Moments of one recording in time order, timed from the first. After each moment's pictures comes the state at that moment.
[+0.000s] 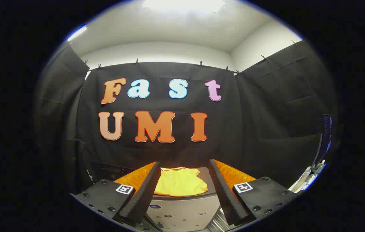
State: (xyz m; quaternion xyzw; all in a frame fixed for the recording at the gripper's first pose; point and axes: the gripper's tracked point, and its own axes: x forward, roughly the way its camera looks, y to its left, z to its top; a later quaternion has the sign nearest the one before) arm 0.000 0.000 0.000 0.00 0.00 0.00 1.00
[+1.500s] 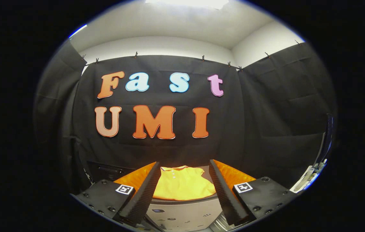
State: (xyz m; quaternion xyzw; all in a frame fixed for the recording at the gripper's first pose) arm 0.055 0.032 0.002 -0.02 0.03 0.00 1.00
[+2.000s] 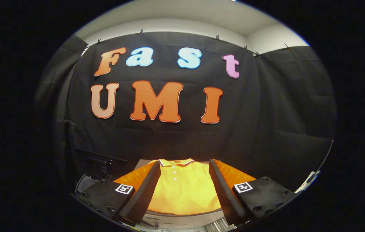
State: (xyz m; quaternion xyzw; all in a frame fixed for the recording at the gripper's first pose) arm 0.201 0.058 -0.086 -0.04 0.15 0.04 0.99
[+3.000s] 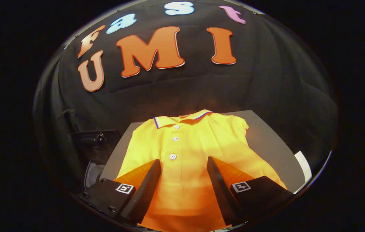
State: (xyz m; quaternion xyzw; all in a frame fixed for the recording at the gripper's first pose) arm 0.271 0.057 -0.243 0.01 0.33 0.09 0.94
